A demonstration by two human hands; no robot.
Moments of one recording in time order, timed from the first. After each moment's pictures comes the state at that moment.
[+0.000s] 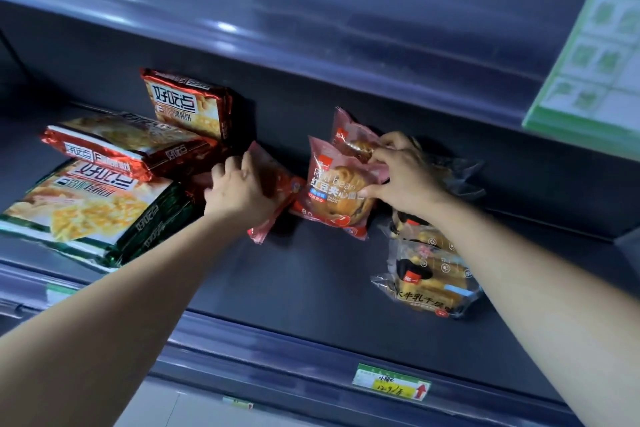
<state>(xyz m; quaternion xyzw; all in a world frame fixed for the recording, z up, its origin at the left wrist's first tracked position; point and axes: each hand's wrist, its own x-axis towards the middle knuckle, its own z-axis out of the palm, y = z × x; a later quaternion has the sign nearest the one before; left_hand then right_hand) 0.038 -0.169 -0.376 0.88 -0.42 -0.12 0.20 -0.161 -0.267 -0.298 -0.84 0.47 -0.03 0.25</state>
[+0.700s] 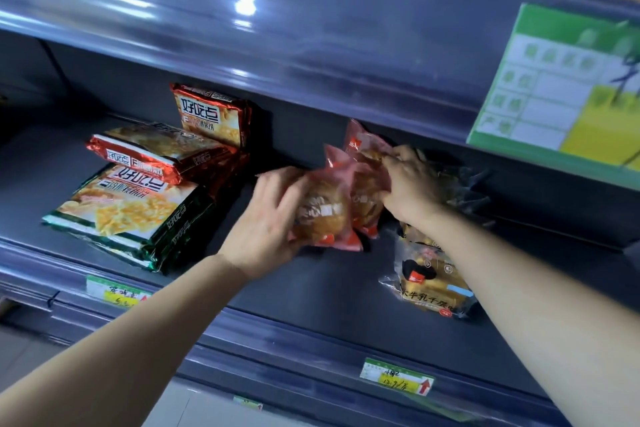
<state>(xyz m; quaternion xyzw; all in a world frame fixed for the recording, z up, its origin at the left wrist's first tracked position) 0.011 -0.119 -0.373 0.65 -0.68 0.10 0.32 -0.158 -0.259 -0.304 -0.87 0.50 -0.03 0.03</state>
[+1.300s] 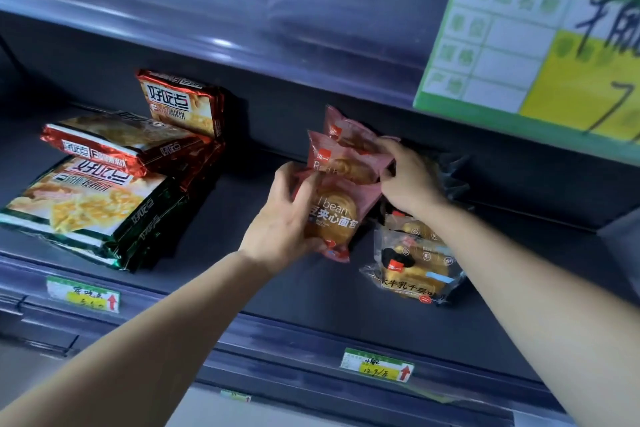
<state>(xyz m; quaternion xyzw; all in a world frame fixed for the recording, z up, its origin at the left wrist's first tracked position) -0.034 -0.146 -0.386 0.68 -0.64 -0.08 0.35 -0.183 -0.269 -0.311 -0.82 0.53 -0.13 0.17</state>
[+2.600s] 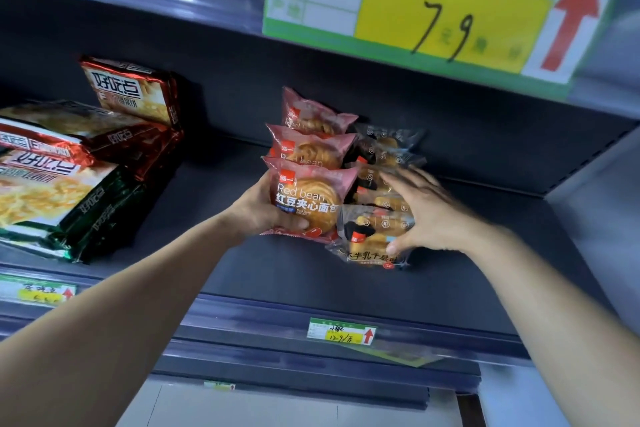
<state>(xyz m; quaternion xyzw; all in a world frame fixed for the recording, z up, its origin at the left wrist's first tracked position) -0.042 -0.166 -0.387 0.58 -0.44 -0.53 0.43 -0.299 -0.249 -0.315 -0.87 0.46 0.10 0.12</state>
